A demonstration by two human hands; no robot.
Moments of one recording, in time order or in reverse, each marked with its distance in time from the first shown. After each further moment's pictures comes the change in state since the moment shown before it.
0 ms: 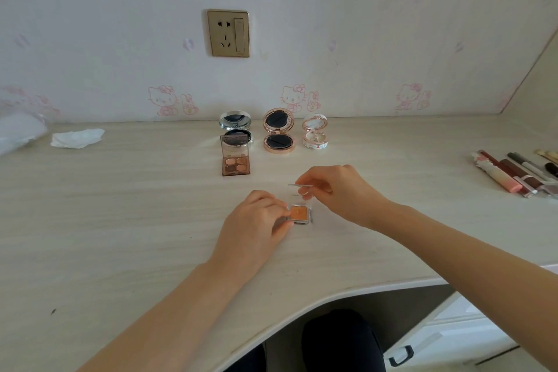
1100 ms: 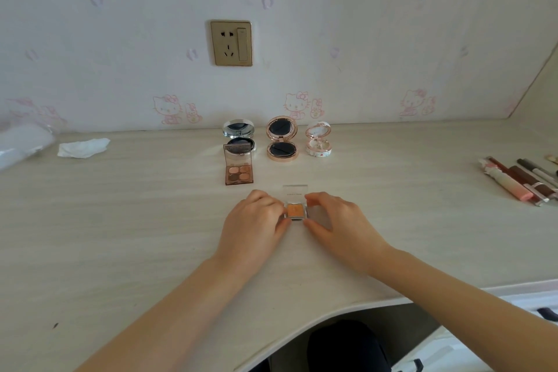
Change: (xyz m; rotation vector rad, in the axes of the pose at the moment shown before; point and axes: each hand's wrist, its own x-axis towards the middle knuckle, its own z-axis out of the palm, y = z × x) left_hand 0.018 -0.013 0.005 0.156 -0.009 -0.007; right_hand -0.024 0.005 0.036 -0.114 0.092 0.096
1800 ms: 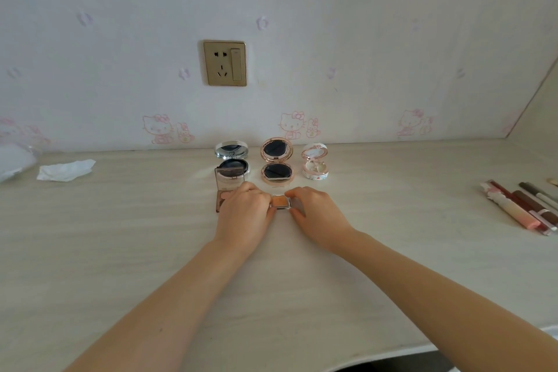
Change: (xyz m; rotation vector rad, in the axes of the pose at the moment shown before) left_hand 0.068 -0.037 0.027 0.113 -0.060 -0.156; right_hand 0.086 0.012 0.015 -0.055 -0.019 0.020
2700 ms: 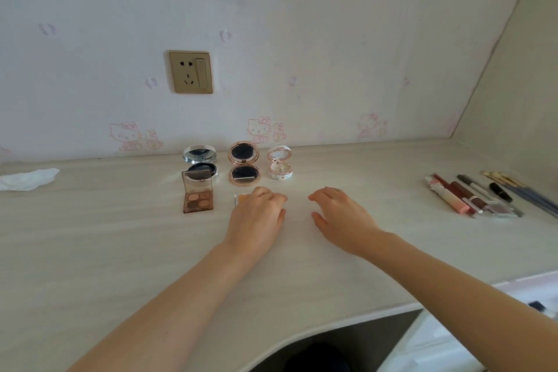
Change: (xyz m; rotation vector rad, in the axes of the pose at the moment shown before) left_hand -0.010 0.078 -0.008 -0.101 -0.048 0.170; right_hand -0.065 0.051 -0.065 -0.330 0.008 0.043
